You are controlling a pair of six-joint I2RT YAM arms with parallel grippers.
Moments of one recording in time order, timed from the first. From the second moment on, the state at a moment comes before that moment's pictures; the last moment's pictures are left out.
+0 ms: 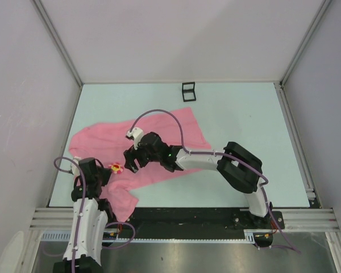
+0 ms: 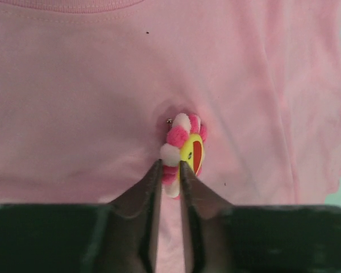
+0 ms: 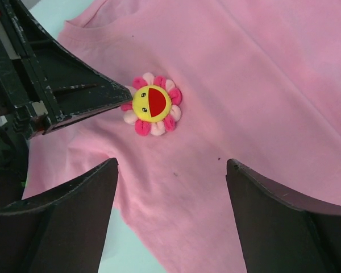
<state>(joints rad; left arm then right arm) 0.18 0.50 0.24 -0.54 -0.06 -1.02 1.11 2.02 1.37 0.20 -0.12 0.28</state>
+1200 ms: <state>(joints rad) 0.19 0.71 0.39 -0.58 0.04 -0.89 1.24 2.25 1.57 0.22 -0.04 0.04</state>
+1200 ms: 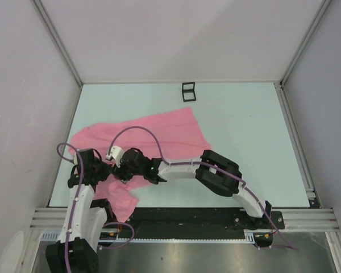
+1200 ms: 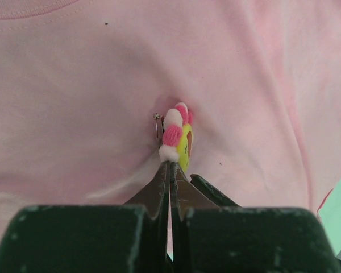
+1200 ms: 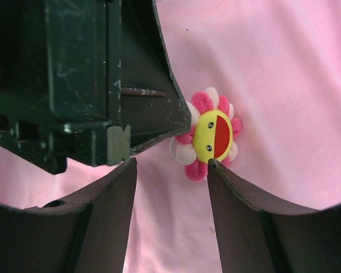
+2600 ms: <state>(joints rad) 0.20 0.66 0.37 -0.57 -0.02 -0.93 1.20 2.26 1.55 0.23 -0.02 0.18</state>
